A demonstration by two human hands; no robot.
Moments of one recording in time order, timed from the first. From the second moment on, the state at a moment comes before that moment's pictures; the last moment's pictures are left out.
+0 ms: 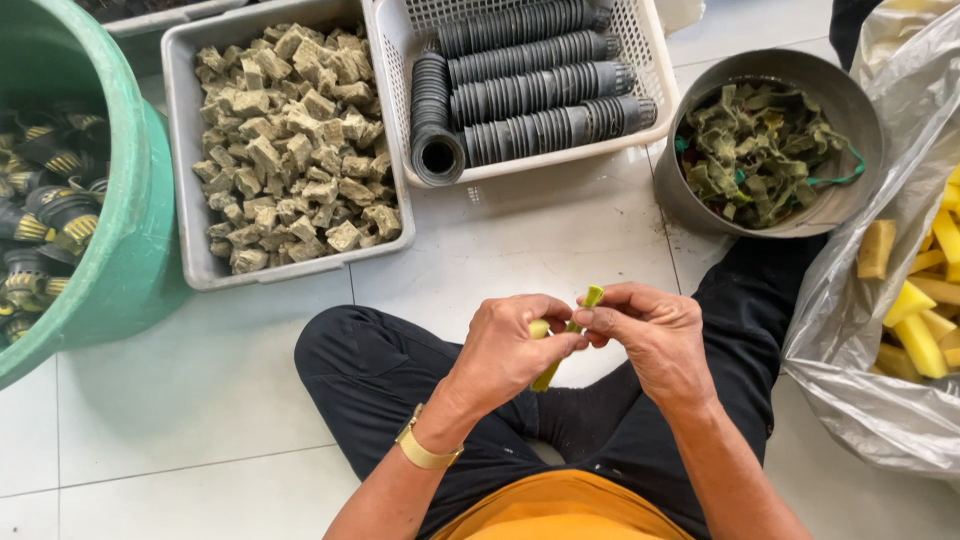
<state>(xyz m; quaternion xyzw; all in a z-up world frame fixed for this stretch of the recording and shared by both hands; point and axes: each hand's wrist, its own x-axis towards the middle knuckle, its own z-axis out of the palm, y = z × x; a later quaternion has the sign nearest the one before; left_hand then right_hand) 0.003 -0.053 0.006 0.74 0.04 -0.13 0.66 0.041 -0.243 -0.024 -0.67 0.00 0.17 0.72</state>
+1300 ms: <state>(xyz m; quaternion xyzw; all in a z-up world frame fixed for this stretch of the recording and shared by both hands) 0.010 -0.045 -0.082 0.54 0.22 -0.08 0.81 -0.006 -0.248 -0.051 -0.74 0.03 0.25 0.63</state>
